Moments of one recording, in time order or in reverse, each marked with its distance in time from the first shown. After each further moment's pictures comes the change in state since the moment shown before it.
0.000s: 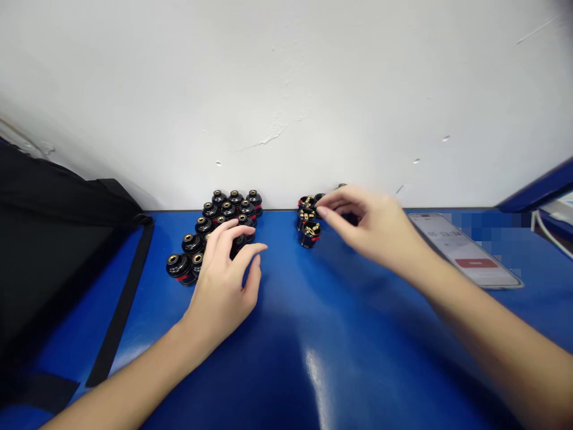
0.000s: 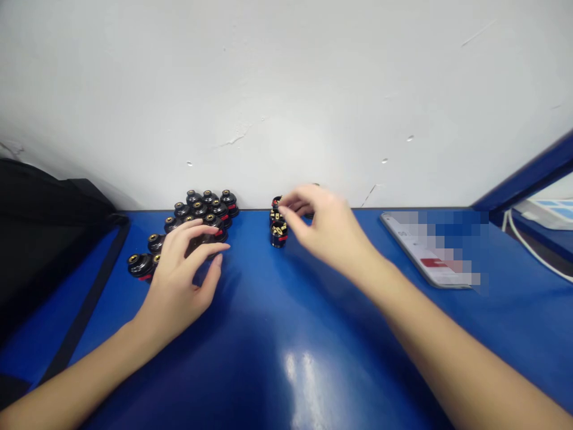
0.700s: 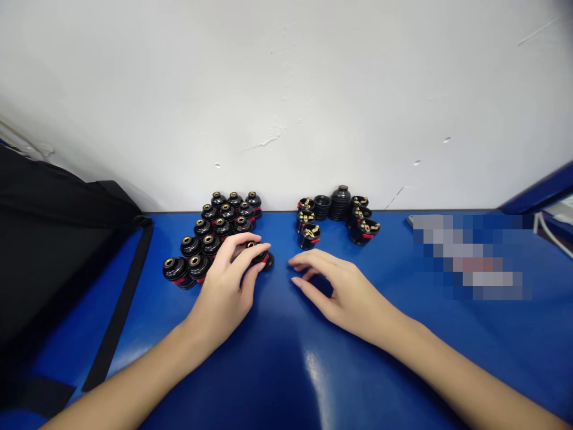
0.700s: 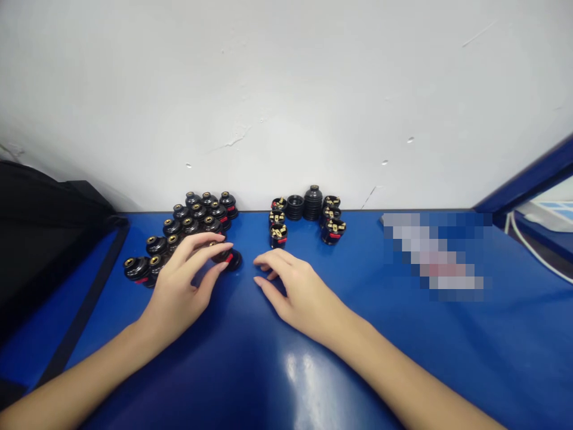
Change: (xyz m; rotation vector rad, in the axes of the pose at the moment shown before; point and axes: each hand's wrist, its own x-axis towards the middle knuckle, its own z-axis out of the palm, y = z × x) left_hand -0.003 -0.002 0.008 -0.185 -0.033 -0.076; right_hand -0.071 -0.012 0.042 0.171 -0.286 -0.072
